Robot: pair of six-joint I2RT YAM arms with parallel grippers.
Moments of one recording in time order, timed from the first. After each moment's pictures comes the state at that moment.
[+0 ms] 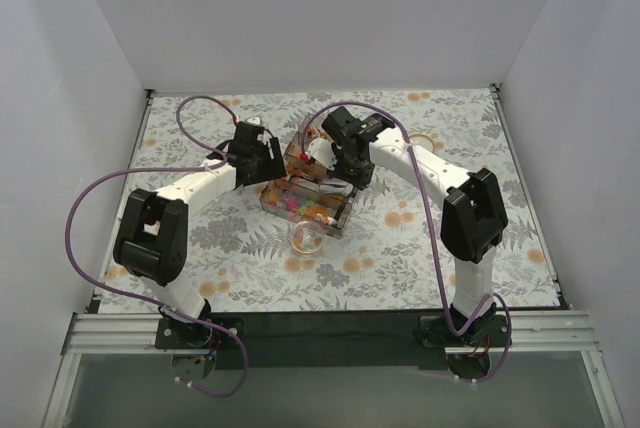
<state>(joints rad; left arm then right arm) -0.36 1.68 1.08 -0.26 -0.04 -0.51 0.72 1.92 1.73 -1.09 0.03 -0.59</state>
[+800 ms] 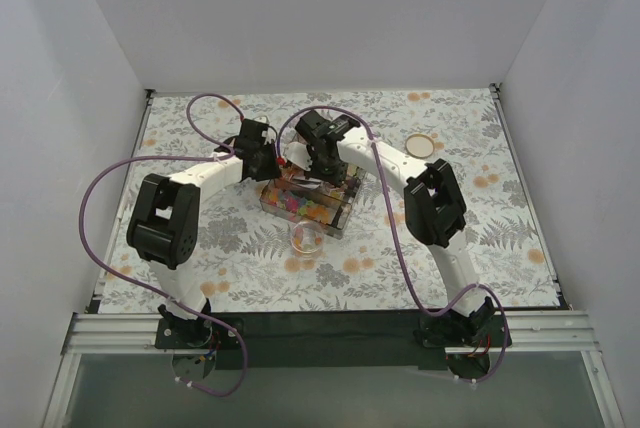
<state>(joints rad) -0.35 1.81 1.17 -0.25 0.02 -0.47 0.78 2.20 1.96 -1.08 0.03 -0.64</state>
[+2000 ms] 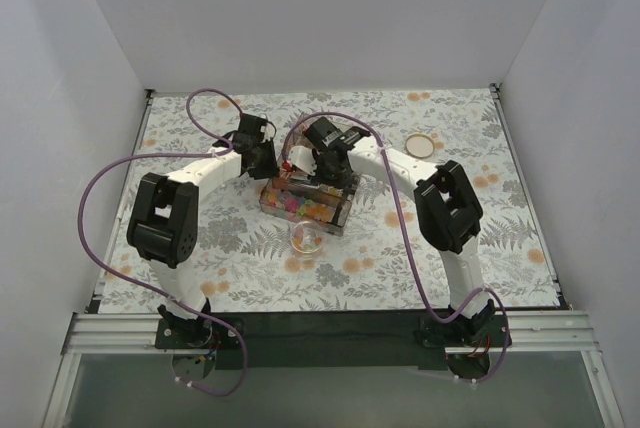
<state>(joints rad) -0.34 1.82 1.23 -0.33 0.03 -0.46 0.76 2.09 1.73 -0.84 -0.01 -0.67</state>
